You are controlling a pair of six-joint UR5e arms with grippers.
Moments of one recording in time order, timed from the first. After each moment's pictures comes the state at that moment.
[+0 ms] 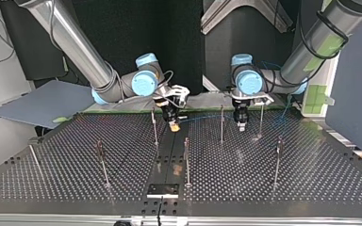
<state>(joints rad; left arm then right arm) -0.08 -2.07 -1.85 -2.48 -1.74 -1.65 2.27 -0.80 1.25 -0.30 1.54 1.72</state>
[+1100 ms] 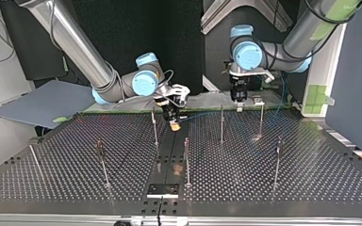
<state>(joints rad) -0.16 -1.86 -2.06 -2.56 -1.78 -1.64 2.27 -0.80 1.25 -0.29 1.54 1.72</state>
